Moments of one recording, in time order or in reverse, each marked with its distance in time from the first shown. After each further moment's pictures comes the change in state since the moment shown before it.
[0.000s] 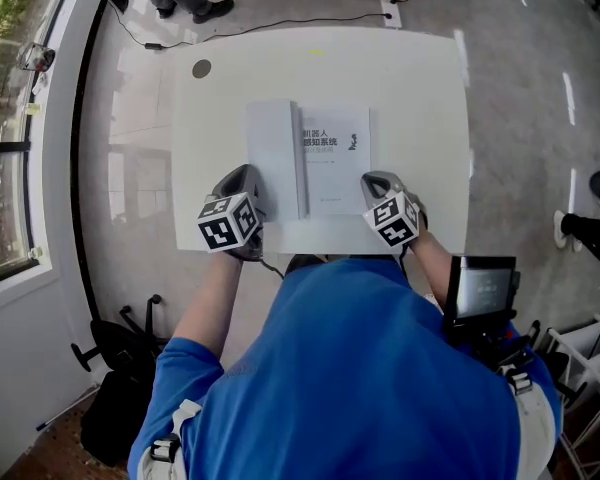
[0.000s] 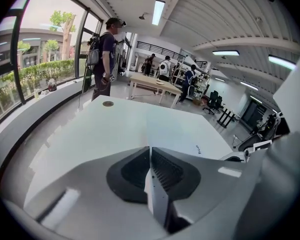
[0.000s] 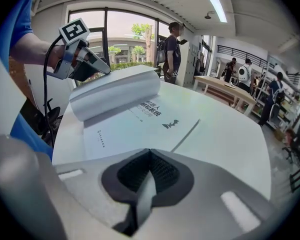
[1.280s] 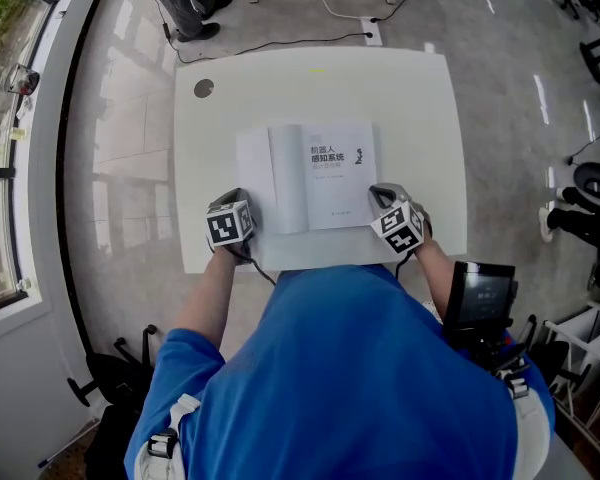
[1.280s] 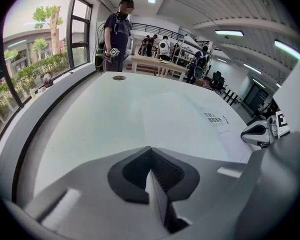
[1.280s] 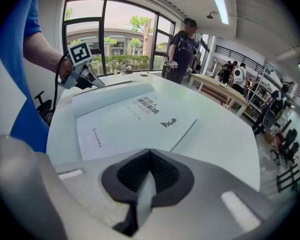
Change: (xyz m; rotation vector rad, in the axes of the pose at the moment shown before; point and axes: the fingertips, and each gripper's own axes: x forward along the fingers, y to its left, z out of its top) left arm 0.047 0.100 -0.068 0.079 0.203 0.019; right arm 0.005 0.009 0.000 -0.015 0.073 -0.099
